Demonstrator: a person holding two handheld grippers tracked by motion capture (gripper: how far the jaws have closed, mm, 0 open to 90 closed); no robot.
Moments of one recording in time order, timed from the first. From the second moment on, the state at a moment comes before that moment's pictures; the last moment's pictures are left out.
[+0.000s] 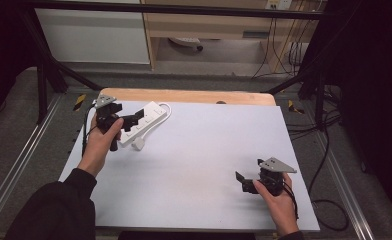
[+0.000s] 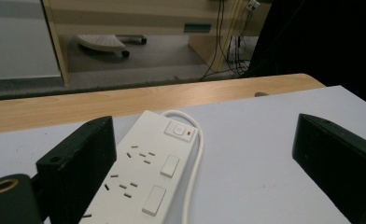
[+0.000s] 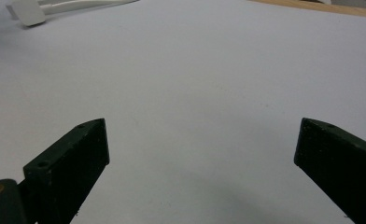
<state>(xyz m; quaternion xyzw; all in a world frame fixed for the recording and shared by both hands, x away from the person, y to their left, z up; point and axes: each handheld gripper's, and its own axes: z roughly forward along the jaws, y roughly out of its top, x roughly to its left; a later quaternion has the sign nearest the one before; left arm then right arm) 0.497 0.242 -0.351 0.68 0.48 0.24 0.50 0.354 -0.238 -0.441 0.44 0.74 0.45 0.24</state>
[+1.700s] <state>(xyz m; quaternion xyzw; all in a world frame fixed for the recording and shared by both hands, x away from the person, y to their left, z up) 0.600 0.185 -0.379 0.72 0.48 0.27 0.43 0.348 -0.237 -0.436 0.43 0.74 0.46 0.24</state>
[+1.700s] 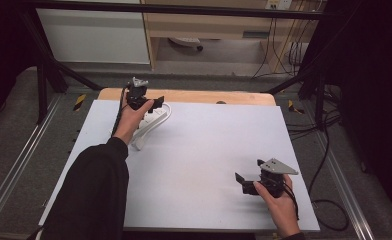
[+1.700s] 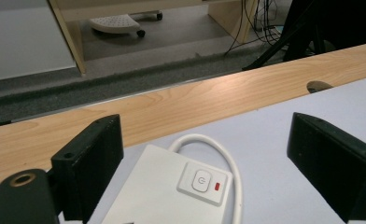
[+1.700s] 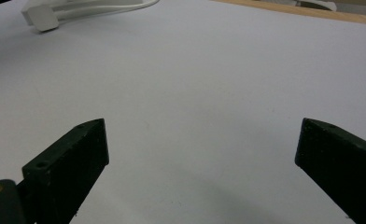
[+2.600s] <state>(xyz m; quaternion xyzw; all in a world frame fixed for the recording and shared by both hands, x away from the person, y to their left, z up) 0.599 0.180 -0.384 0.74 0.47 0.22 0.42 0.348 -0.236 -0.435 0.43 0.74 0.46 0.24</state>
